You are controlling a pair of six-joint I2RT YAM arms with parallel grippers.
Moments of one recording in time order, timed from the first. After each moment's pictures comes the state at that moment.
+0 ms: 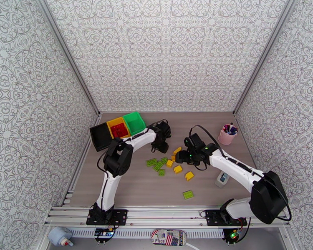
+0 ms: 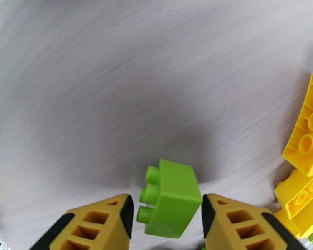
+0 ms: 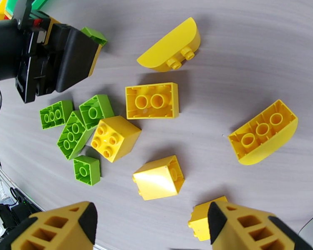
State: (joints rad) left arm -0.61 2.22 1.76 -0.88 0.03 -0.11; right arm 0.58 1.42 1.00 -0.68 -0.16 0.62
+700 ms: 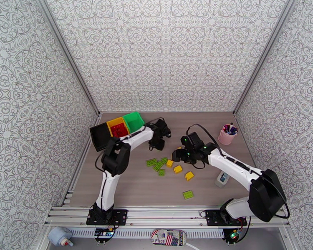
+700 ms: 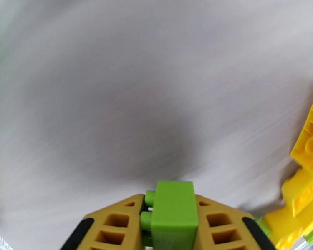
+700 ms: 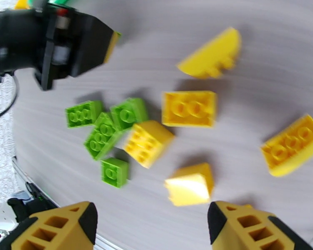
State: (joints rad) left arm -0.51 2.13 1.75 -0.92 0.03 -0.13; right arm 0.61 1.49 1.06 -0.59 -0.27 0.64
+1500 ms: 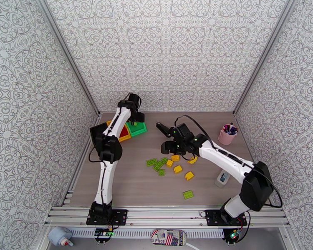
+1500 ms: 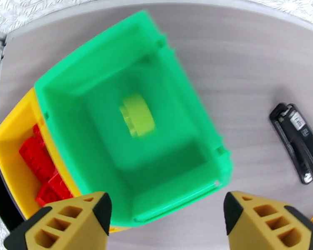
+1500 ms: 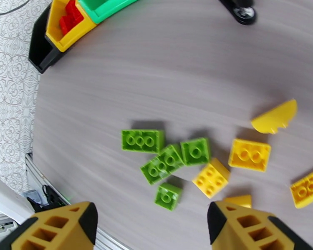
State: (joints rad) left arm -0.20 2.40 2.40 -1.16 -0.11 -0.21; right arm 0.68 1.54 1.27 -0.66 -0.21 0.63
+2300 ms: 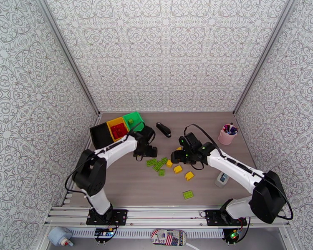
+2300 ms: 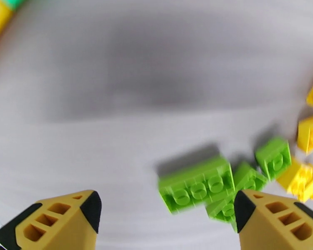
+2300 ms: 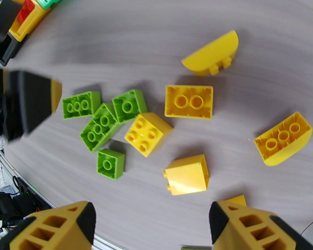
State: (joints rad) left arm -0.57 1.70 1.22 -0.82 0.01 -0.58; right arm 0.65 1.43 1.06 -0.71 -0.15 0.61
